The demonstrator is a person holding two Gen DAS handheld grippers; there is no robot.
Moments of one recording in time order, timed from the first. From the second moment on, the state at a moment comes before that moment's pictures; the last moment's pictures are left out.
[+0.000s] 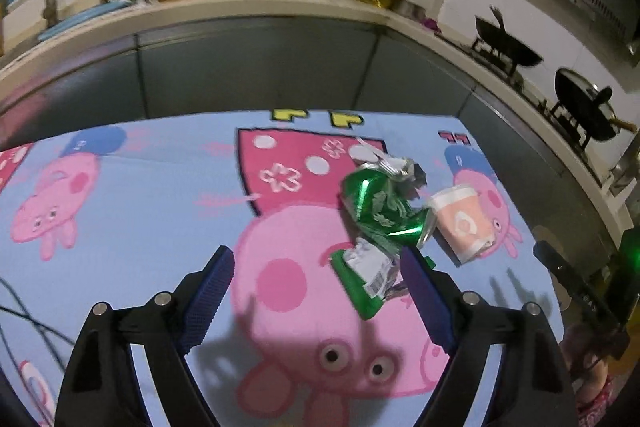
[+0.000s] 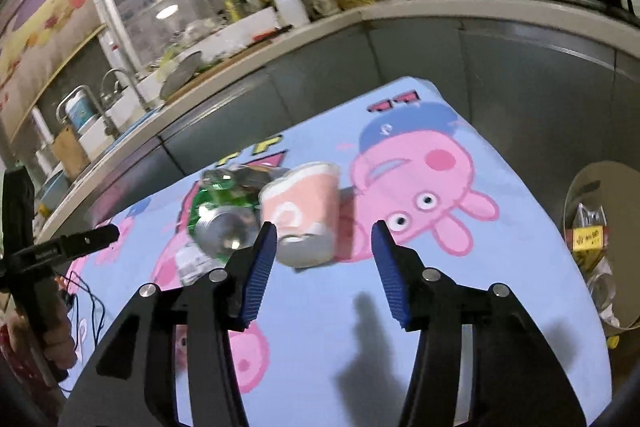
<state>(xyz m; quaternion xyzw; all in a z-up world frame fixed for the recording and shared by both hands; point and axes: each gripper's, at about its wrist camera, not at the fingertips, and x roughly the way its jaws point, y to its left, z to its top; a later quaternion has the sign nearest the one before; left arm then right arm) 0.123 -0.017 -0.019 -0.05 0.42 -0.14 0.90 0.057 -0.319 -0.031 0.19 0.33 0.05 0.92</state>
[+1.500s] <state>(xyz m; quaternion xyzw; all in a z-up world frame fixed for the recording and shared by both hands) 0.027 -0.003 -0.101 0.00 0.41 -0.07 0.91 -0.005 -0.219 -0.084 0.11 0.39 0.06 0.91</state>
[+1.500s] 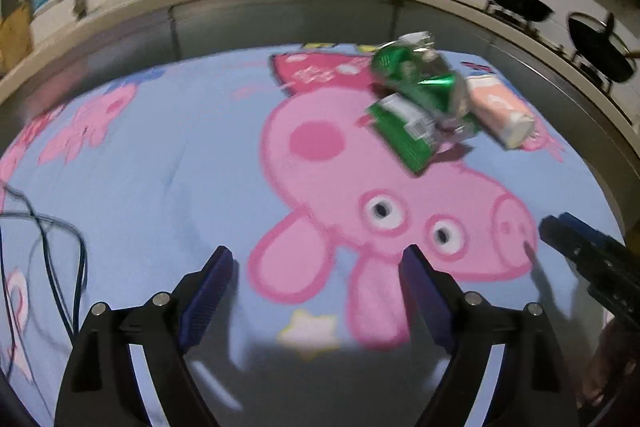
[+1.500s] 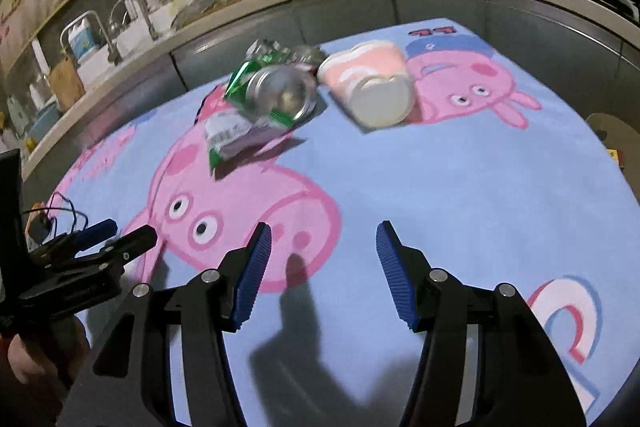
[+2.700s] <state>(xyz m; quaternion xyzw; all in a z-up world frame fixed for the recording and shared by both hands) 0.025 0.027 -0.072 0.00 0.37 -0.04 0.93 -0.002 -0.166 -0.053 0.07 0.36 0.08 0.93</state>
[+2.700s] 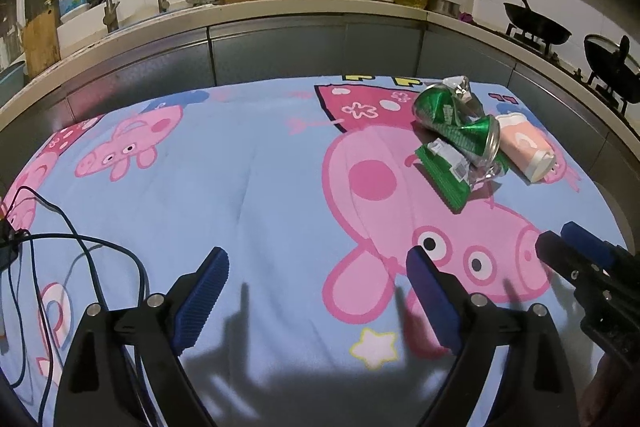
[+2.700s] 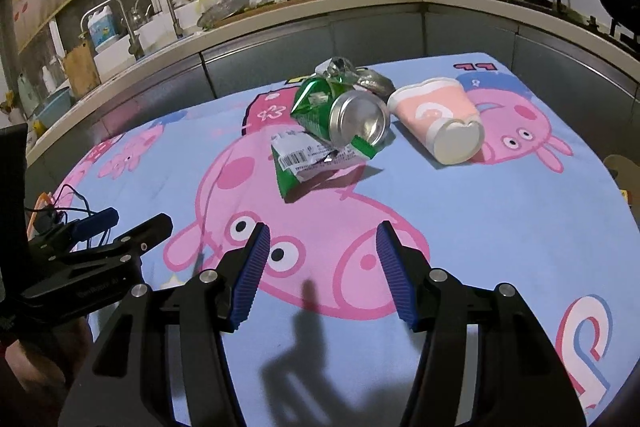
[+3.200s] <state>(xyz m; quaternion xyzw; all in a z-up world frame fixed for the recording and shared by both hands) 0.038 0.022 -0.055 0.00 0.36 -0.07 0.93 0.016 -0.174 -0.045 0.09 0.36 0.07 0.92</state>
